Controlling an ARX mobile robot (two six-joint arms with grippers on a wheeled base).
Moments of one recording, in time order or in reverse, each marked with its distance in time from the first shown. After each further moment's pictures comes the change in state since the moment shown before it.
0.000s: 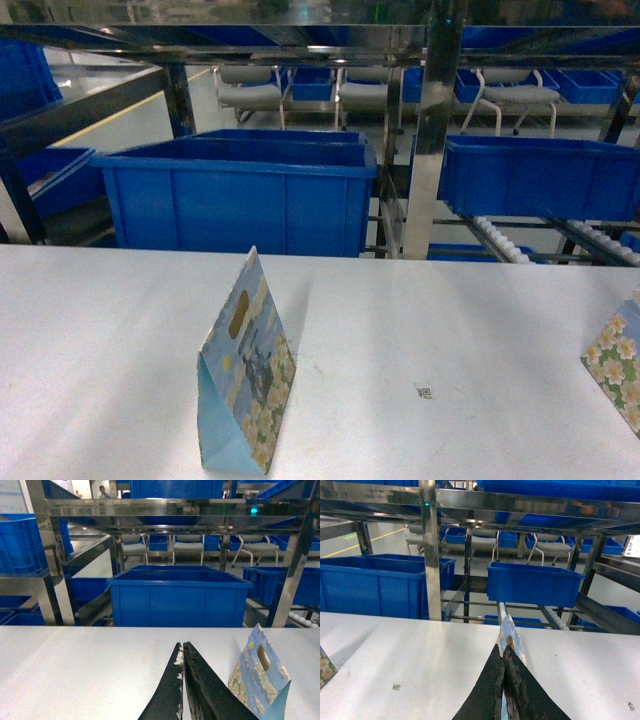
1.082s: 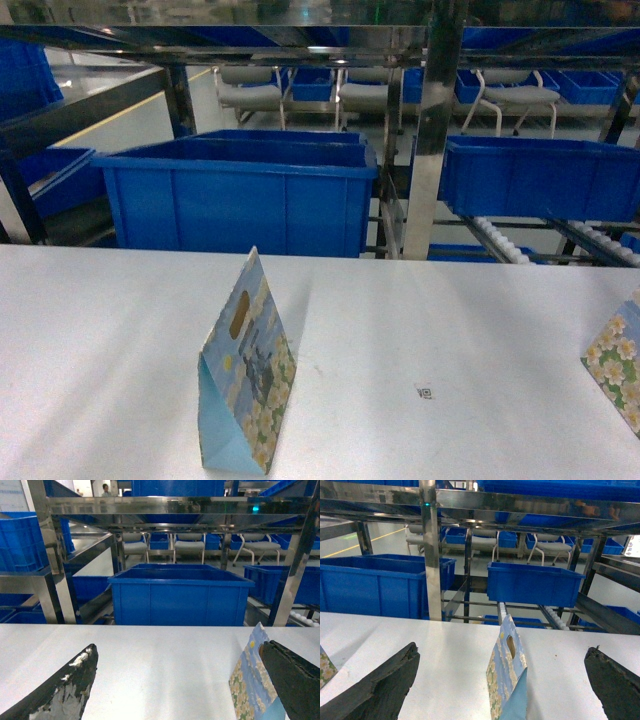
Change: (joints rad) left arm -0.001 0.000 0.000 -0.005 -0.001 0.000; right arm 0.000 0.000 0.000 0.000 0.000 0.001
